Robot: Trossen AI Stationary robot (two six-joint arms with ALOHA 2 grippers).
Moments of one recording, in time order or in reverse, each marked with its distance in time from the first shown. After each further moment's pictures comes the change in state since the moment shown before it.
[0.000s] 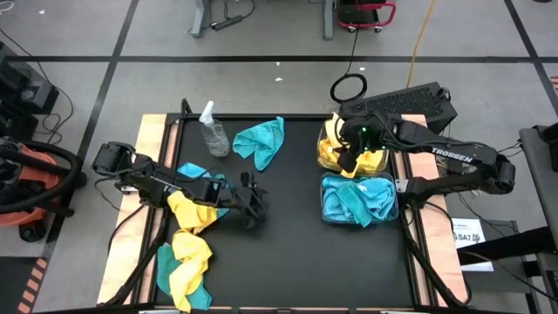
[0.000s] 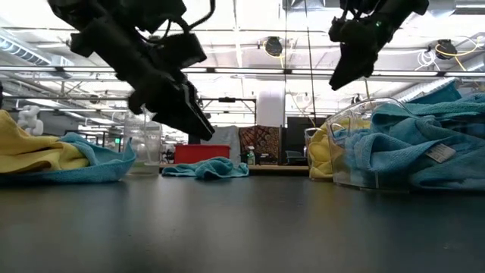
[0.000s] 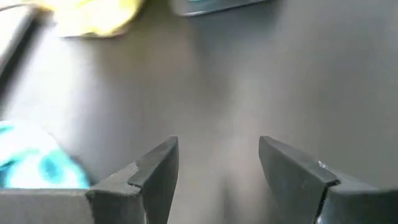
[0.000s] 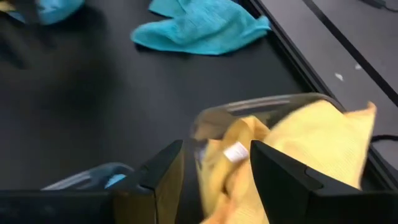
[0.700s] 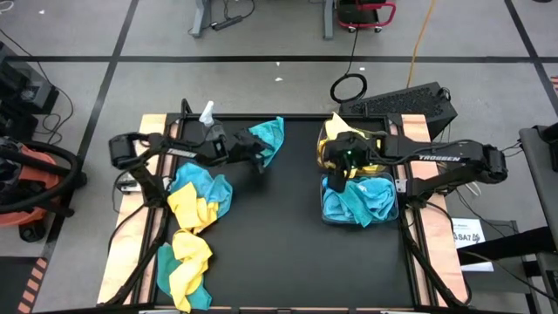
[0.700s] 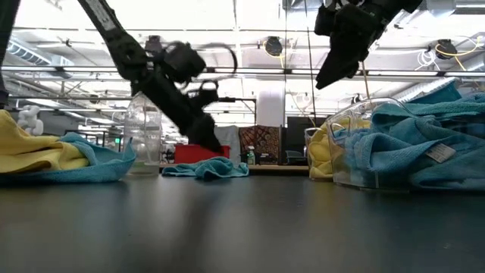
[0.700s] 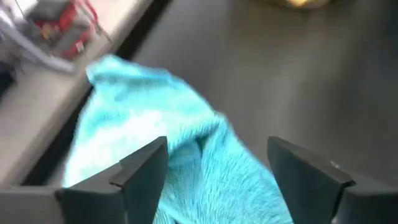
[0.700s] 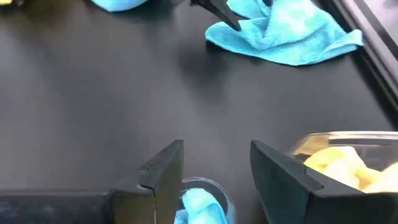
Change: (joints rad) left arm 0.539 0.119 0.039 0.153 0.181 0.118; right arm 0.240 0.110 0.001 0.100 0.001 0.068
